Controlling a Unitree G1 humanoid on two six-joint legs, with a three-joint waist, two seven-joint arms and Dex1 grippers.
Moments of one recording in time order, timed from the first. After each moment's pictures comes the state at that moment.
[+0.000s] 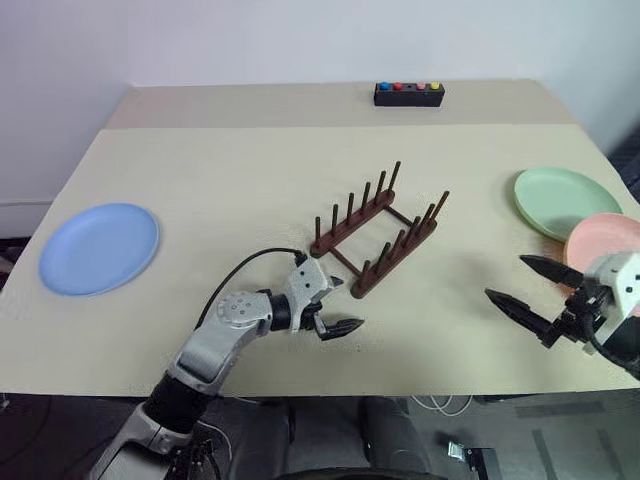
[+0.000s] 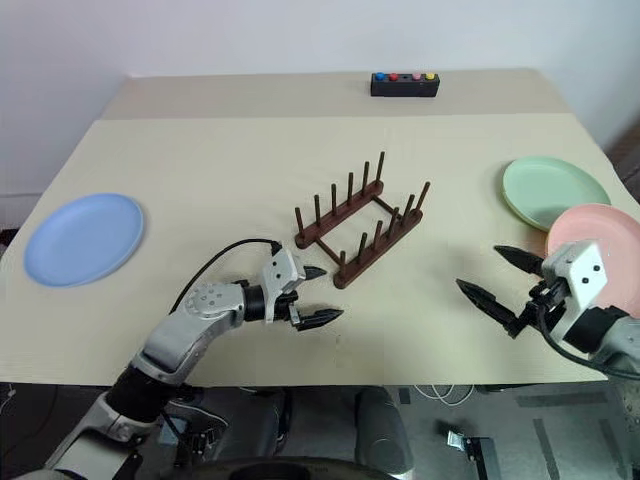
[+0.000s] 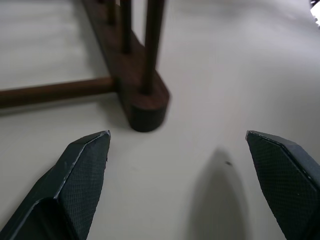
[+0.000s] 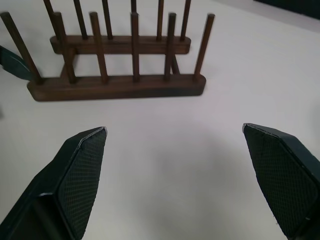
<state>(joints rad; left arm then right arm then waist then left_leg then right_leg) -0.30 0.33 -0.38 -0.14 -0.20 0.45 -0.74 0.30 -0.74 -0.57 -0.40 0.59 0.39 0.88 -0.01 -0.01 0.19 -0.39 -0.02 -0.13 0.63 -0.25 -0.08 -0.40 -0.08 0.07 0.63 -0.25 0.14</state>
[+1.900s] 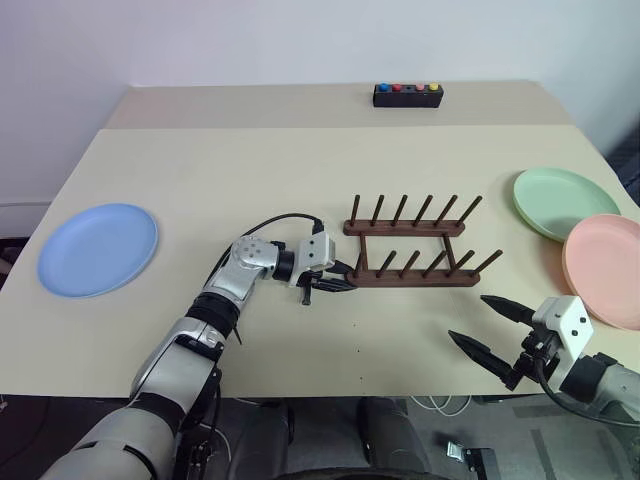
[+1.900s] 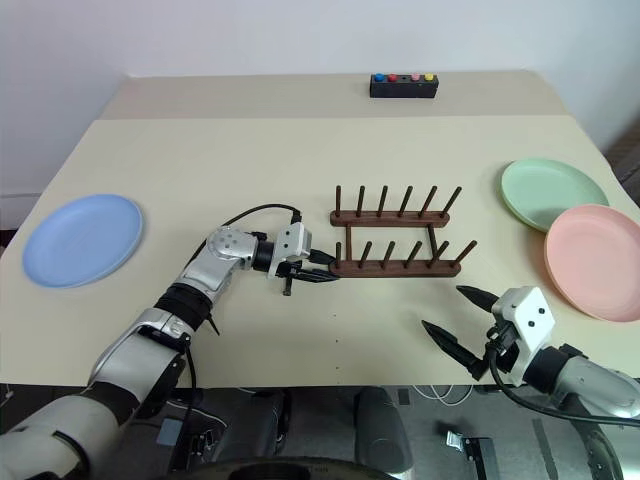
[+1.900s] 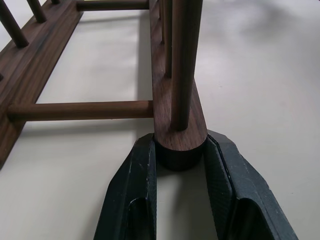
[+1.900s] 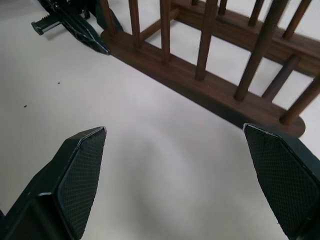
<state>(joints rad) -0.76 0.24 -0.34 0.77 -0.07 -0.27 -1.24 0.46 -0.67 -0.42 -0.51 0.52 0.32 0.82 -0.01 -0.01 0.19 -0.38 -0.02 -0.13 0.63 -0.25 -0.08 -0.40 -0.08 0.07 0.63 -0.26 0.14</state>
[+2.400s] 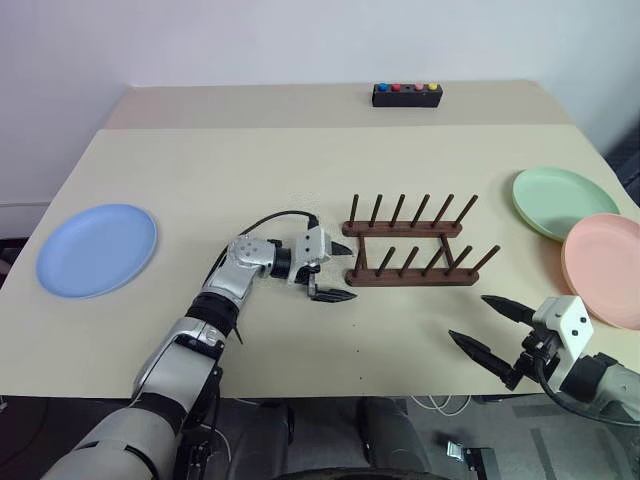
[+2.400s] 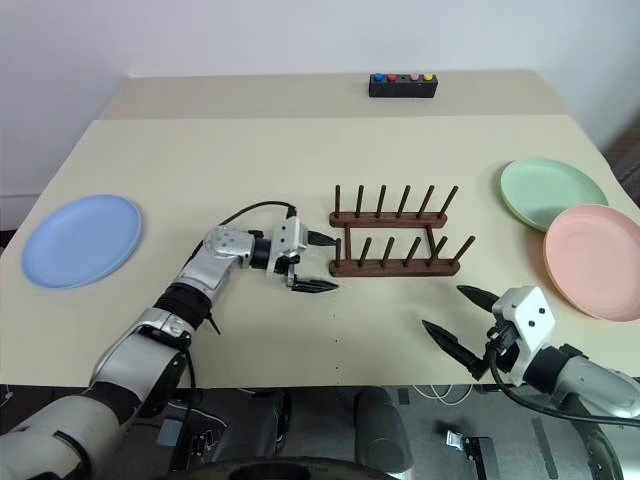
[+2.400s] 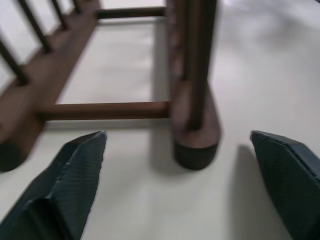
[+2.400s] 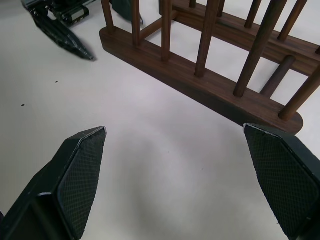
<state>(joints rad) -0.75 0.24 -0.27 0.76 -0.08 -0.22 -1.22 0.46 -0.67 -0.42 -0.51 0.52 0.32 0.82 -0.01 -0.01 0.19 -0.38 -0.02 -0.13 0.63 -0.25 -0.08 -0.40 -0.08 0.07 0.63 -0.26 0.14</state>
